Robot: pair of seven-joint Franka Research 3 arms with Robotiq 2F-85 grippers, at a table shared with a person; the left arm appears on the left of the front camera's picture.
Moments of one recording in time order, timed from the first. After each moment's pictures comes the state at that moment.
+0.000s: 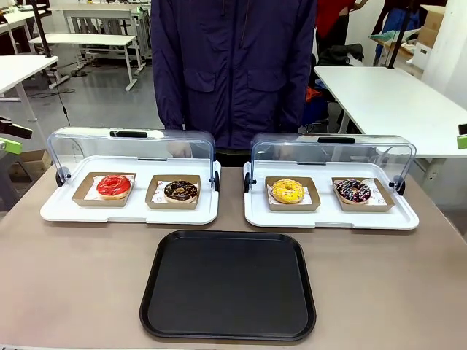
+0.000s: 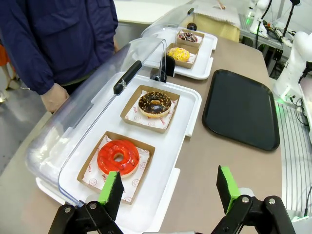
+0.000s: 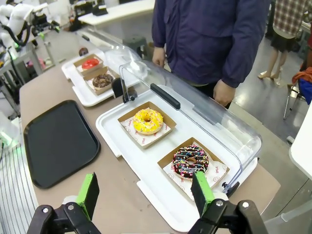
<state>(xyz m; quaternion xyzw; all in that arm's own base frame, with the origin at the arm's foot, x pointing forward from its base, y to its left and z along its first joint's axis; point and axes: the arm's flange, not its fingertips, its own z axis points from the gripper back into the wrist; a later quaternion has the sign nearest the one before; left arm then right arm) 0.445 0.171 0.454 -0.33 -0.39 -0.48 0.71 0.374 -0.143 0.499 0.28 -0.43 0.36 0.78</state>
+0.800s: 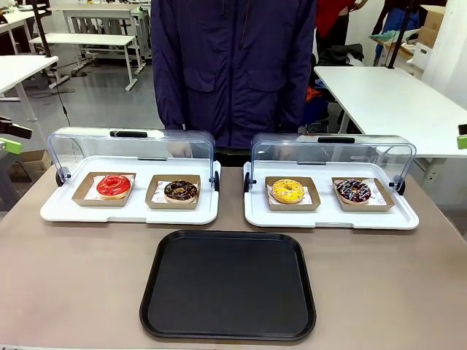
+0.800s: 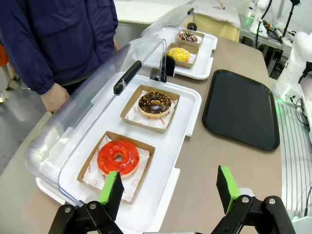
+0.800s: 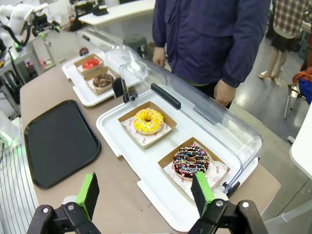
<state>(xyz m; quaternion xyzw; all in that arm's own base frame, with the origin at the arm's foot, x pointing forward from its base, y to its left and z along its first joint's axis) 0.445 0.171 0.454 -0.33 -0.39 -0.48 0.71 0.374 -0.143 0.499 0.29 -0.43 0.36 0.78</state>
